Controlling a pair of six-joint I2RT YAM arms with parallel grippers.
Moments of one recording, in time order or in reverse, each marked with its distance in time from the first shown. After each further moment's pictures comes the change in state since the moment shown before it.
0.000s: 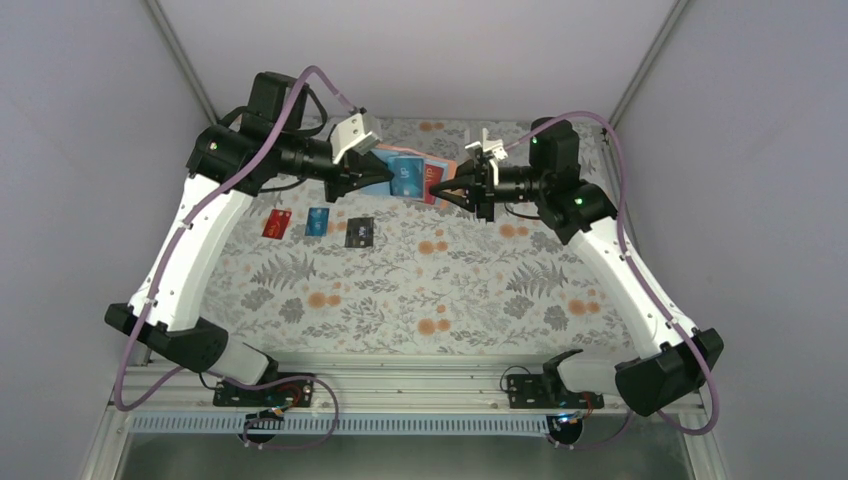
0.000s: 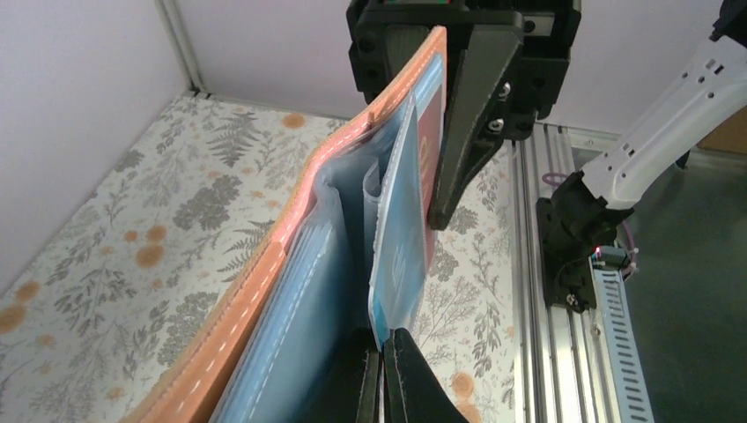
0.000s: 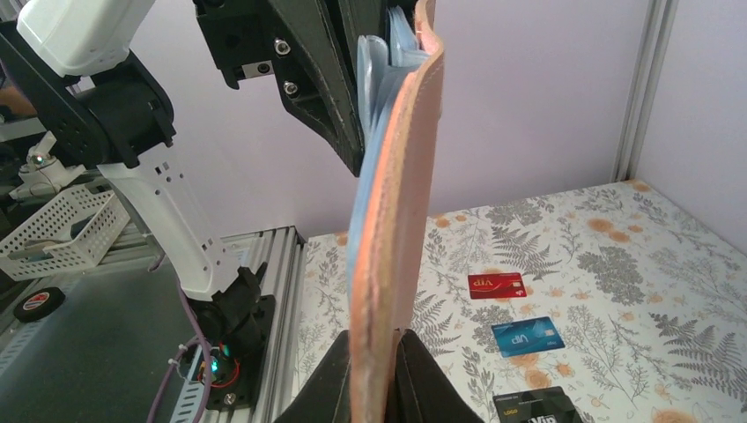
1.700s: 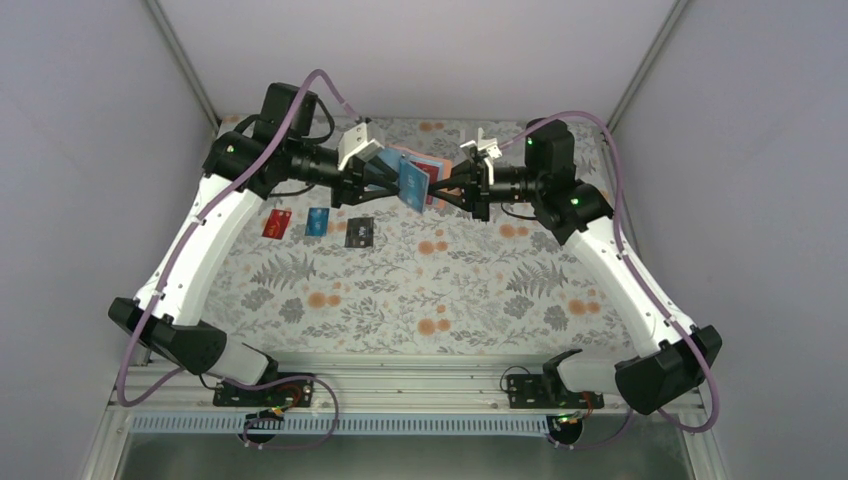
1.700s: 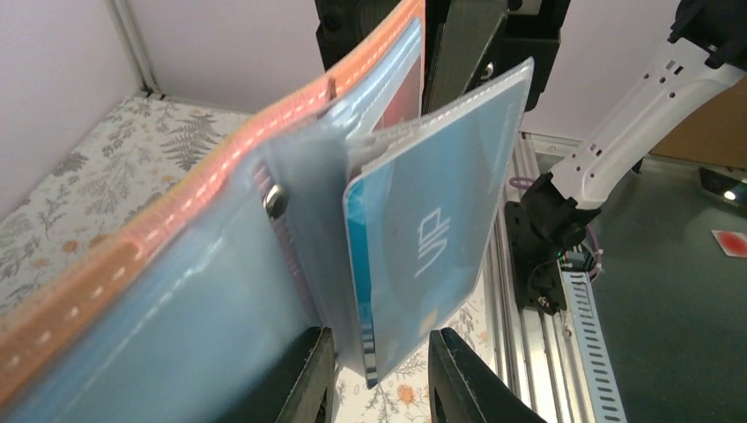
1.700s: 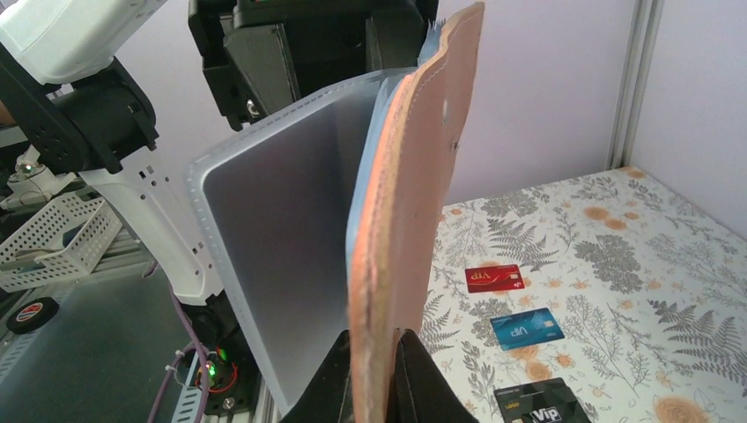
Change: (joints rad) left arm 0.004 -0.011 -0.148 0.099 0.102 -0.007; right arm 0.012 0.006 -0.004 0.015 0.040 0.043
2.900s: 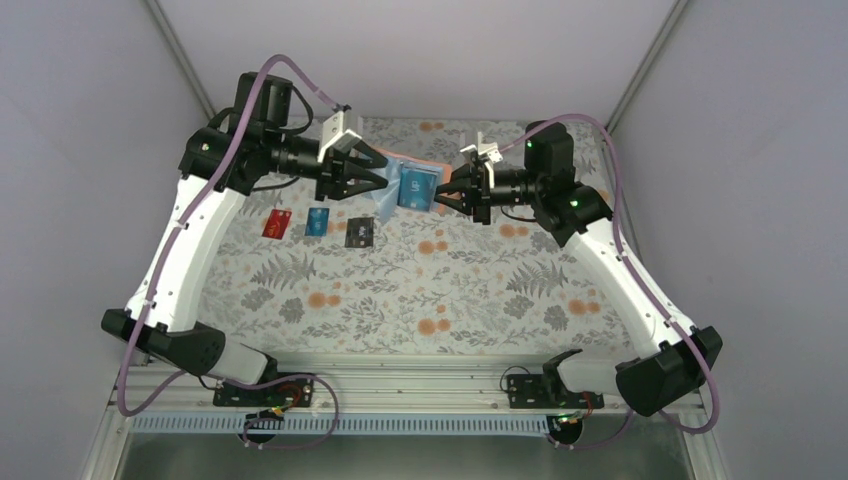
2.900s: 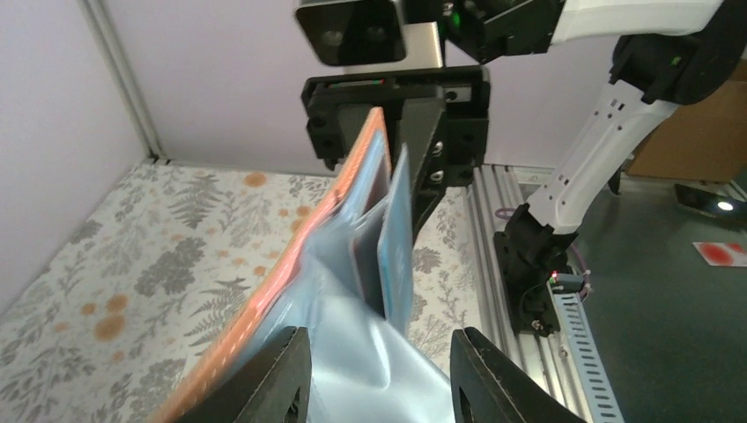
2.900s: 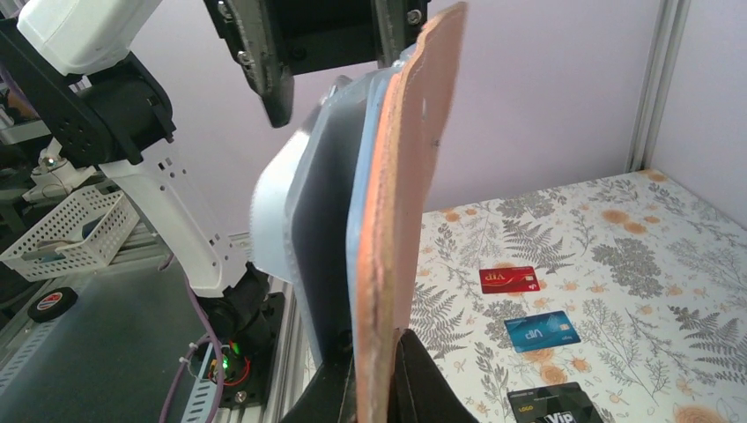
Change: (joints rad) left arm 0.079 -0.014 0.072 -0.026 0.129 0.054; right arm 0.001 -0.006 -0.021 0.006 -0.035 -0.012
